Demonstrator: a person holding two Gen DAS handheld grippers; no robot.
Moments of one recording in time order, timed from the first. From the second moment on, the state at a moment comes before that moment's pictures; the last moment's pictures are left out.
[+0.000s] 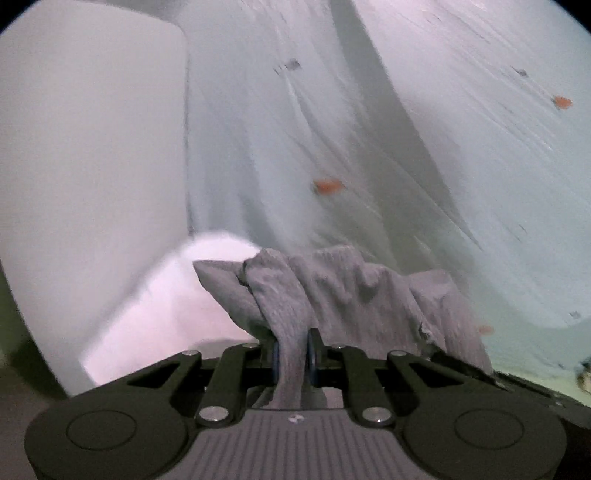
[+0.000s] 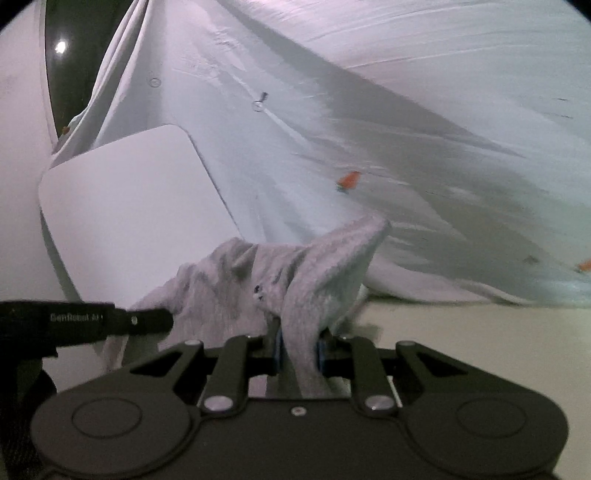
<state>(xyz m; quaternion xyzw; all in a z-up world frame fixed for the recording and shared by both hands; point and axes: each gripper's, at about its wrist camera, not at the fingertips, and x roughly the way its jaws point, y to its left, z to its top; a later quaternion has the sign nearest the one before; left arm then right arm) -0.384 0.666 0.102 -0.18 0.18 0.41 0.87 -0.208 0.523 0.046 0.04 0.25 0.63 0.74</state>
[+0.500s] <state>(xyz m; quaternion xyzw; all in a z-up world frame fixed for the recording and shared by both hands) -0.378 0.864 -0.006 -0.24 0.27 0.56 0.75 -0.168 0.717 -0.032 0.04 0.38 0.56 0.74</state>
